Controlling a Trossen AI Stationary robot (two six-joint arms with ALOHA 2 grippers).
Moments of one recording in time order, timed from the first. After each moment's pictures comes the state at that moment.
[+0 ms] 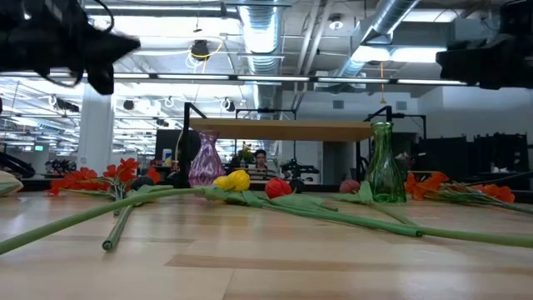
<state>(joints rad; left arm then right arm) 0.00 0.01 0.01 0.26 -0.14 -0.25 0.06 0.00 0.00 0.04 -0.11 -0.53</state>
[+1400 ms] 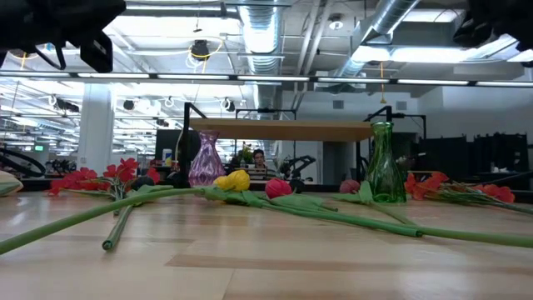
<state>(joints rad) -0.43 0.34 0.03 0.58 -0.38 -0.07 0.16 0.01 0.02 0.49 -0.03 -0.24</state>
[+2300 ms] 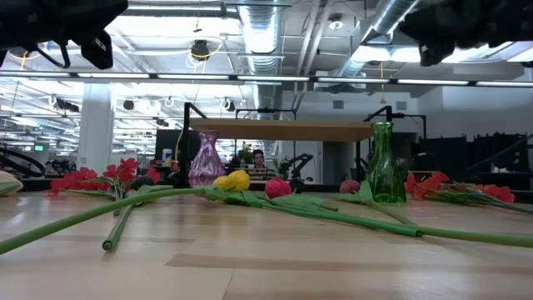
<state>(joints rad) -0.43 0.34 0.04 0.60 -0.41 0.02 0.16 0.54 0.30 0.16 0.08 -0.02</state>
